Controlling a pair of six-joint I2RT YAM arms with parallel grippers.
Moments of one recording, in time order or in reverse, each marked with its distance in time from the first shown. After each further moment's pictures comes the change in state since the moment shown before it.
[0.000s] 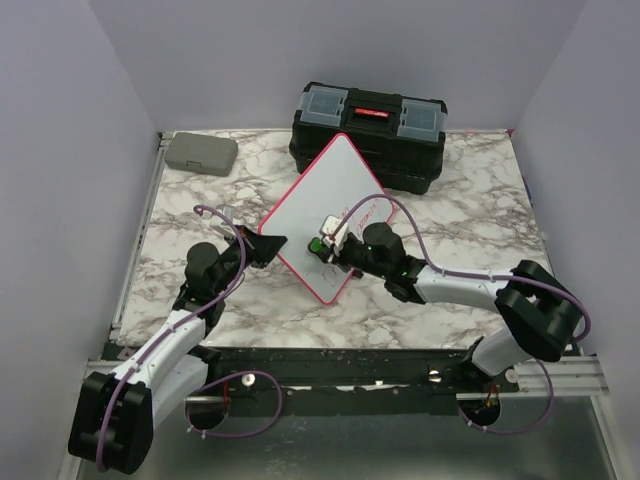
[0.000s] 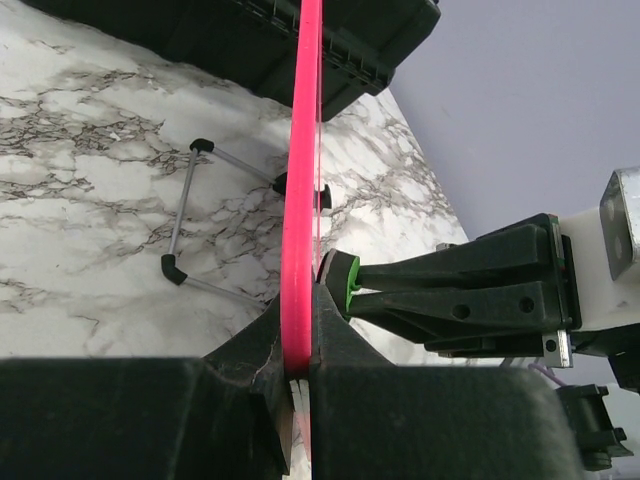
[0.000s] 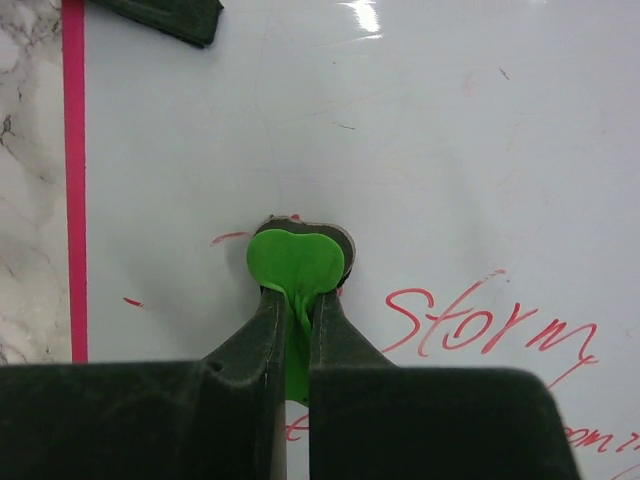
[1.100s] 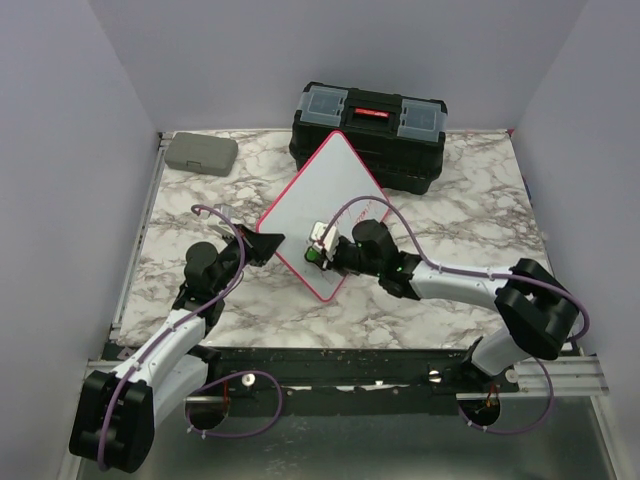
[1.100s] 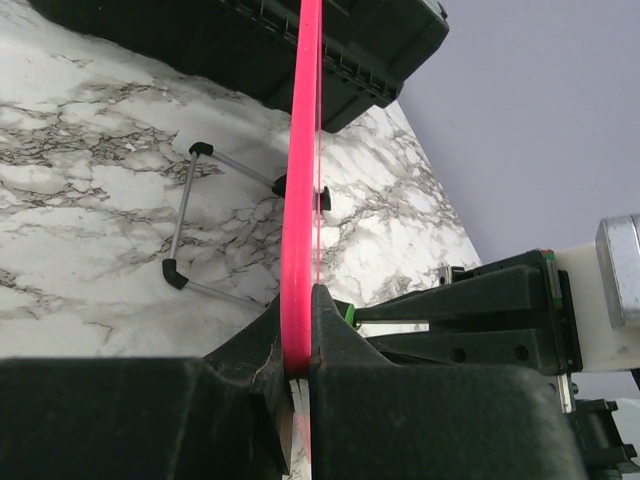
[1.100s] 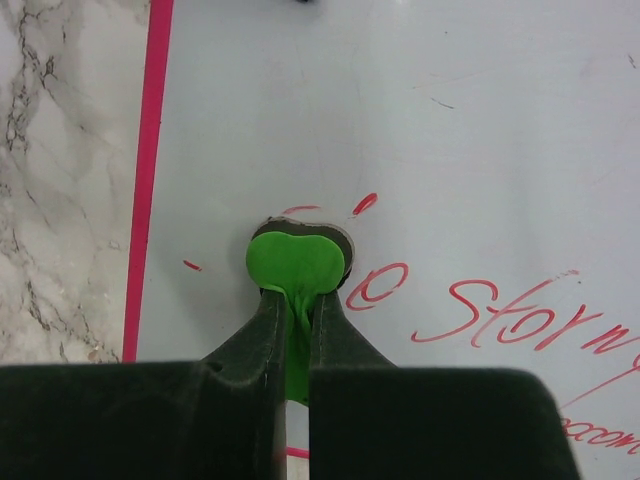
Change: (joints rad) left arm 0.008 0.009 0.000 0.016 -0.010 0.000; right arm 0.013 0.014 0.078 -0.181 -0.075 -0.073
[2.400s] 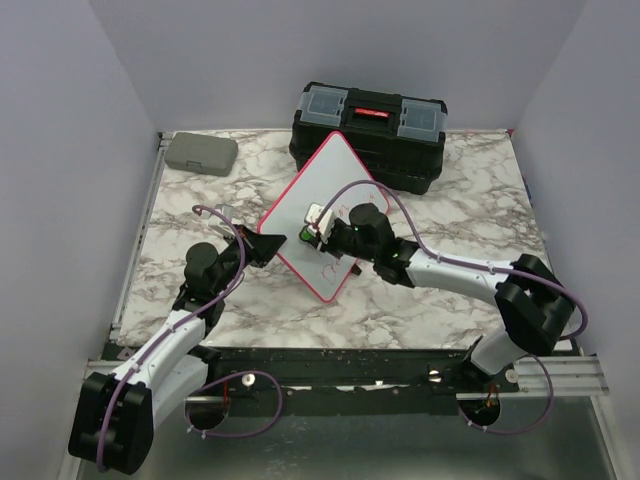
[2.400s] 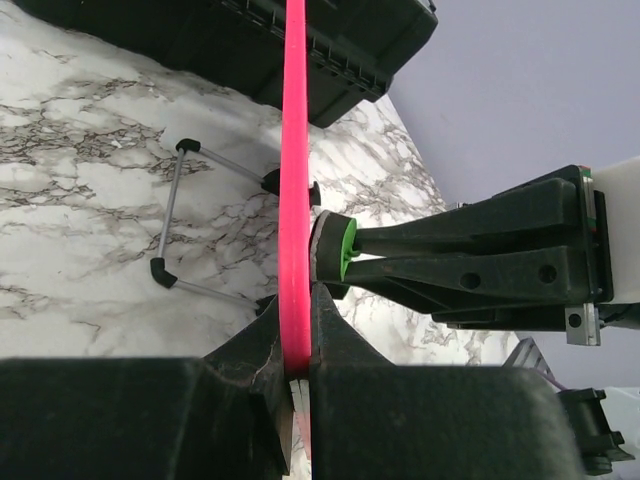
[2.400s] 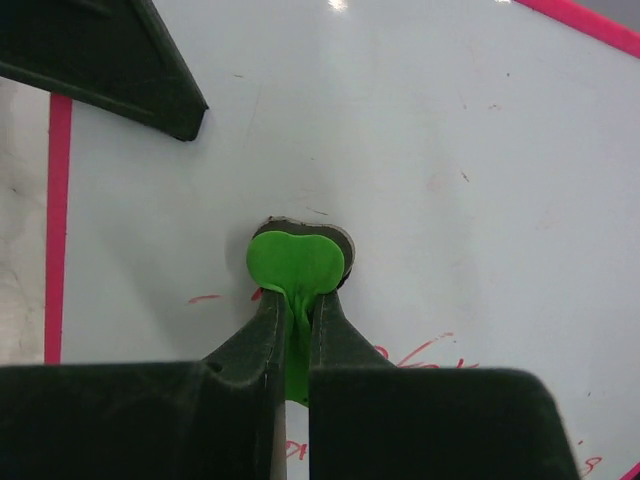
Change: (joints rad) left arm -0.006 -0.011 0.000 -0.004 0.008 0.003; right arm -0.019 0.029 0.122 -0.026 0.051 -0.050
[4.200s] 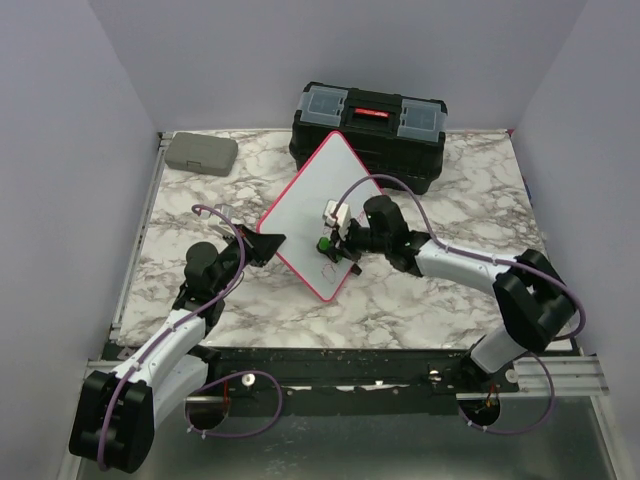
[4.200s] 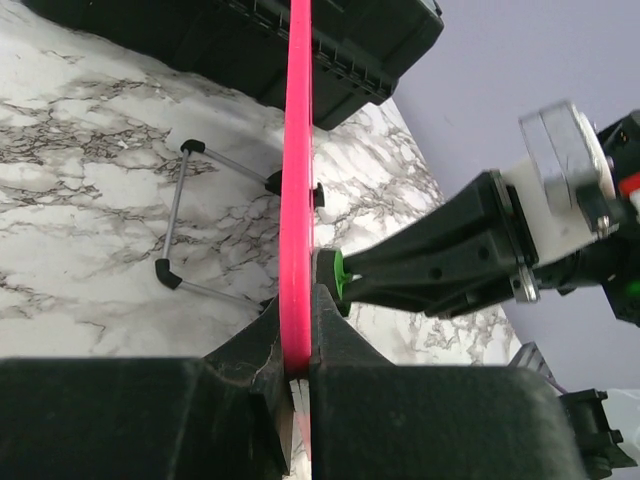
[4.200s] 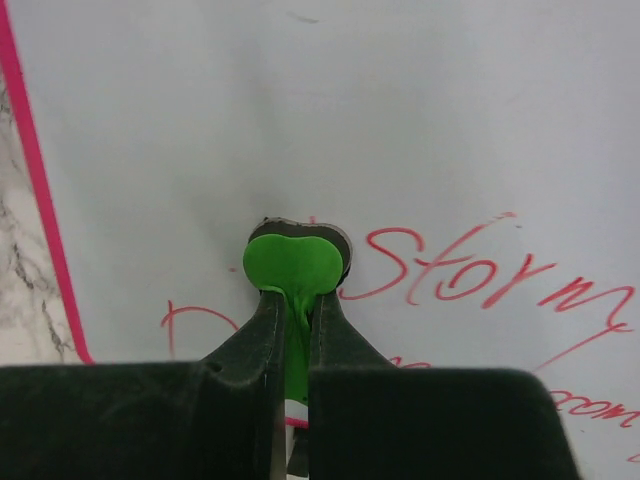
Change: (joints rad) left arm 0.008 0.009 0.000 0.002 -0.006 0.000; right arm -0.136 0.005 -0.036 -0.153 -0.247 0.051
